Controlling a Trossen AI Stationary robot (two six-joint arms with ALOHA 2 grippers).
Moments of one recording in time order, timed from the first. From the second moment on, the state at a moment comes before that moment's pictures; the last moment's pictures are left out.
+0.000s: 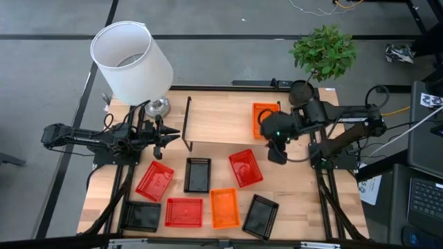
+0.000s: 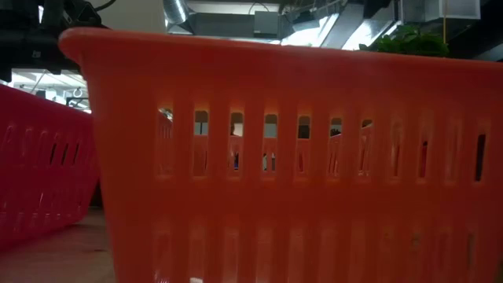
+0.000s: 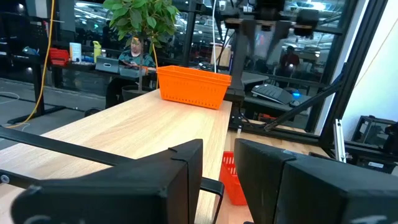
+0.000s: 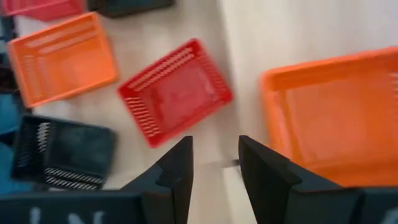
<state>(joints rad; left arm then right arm) 0.01 0.33 0.01 0.51 -0.17 -0.15 0.17 1.47 1.66 -1.37 0.06 0.35</state>
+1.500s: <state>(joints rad) 0.01 0.33 0.01 0.51 -0.17 -0.15 0.62 1.55 0.98 -0.53 0.09 0.89</state>
